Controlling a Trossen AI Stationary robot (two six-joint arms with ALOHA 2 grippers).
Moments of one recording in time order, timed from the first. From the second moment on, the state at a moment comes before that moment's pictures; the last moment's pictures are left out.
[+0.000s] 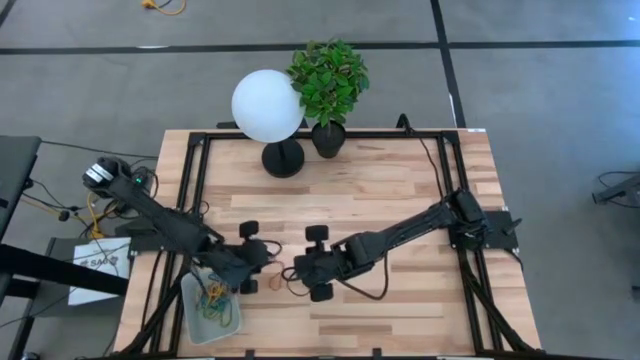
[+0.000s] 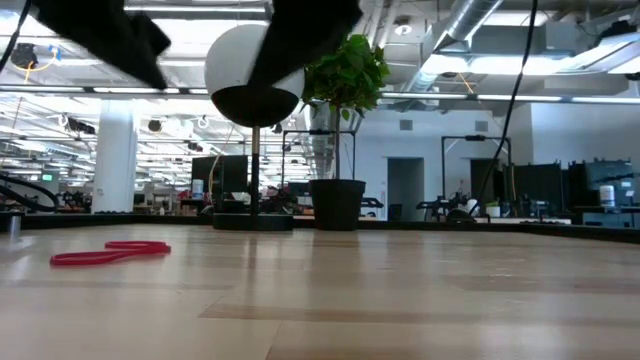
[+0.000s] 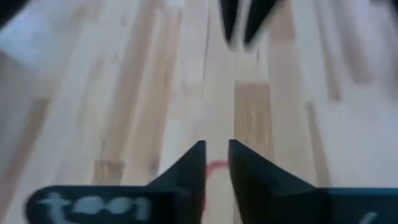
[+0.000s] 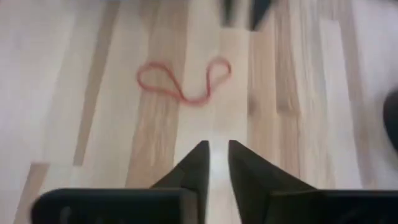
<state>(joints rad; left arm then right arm) -0.58 1.26 0.81 -0.45 -0.49 -0.46 0.37 2.09 1.78 -0.66 0.34 0.03</state>
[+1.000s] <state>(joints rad) -0.30 1.74 0.85 -0.35 0.02 -0.14 0.38 2.09 1.78 -0.74 0.34 0.16</state>
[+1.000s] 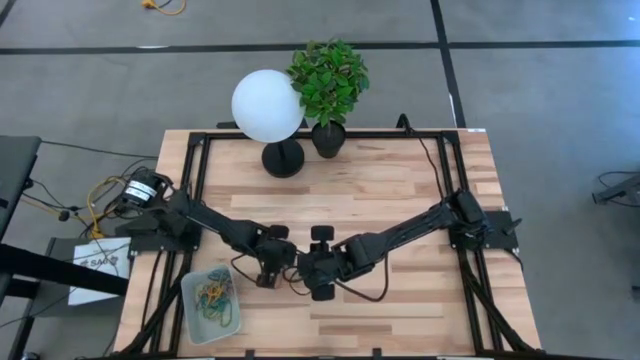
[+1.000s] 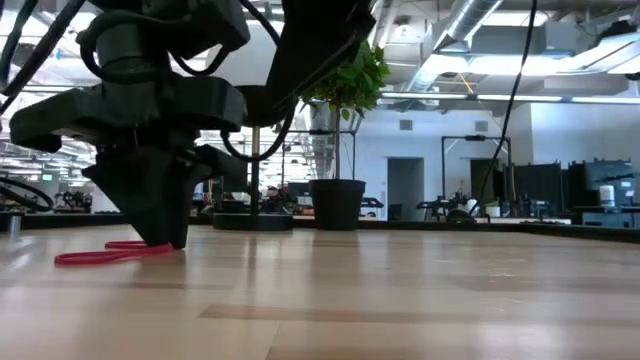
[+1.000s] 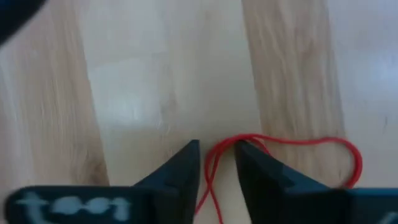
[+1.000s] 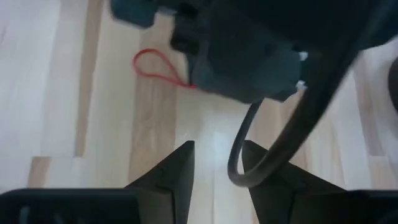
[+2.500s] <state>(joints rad) -0.33 1.93 1.22 -0.83 -0.08 0.08 0.48 2.09 1.77 -1.02 0.34 0.35</state>
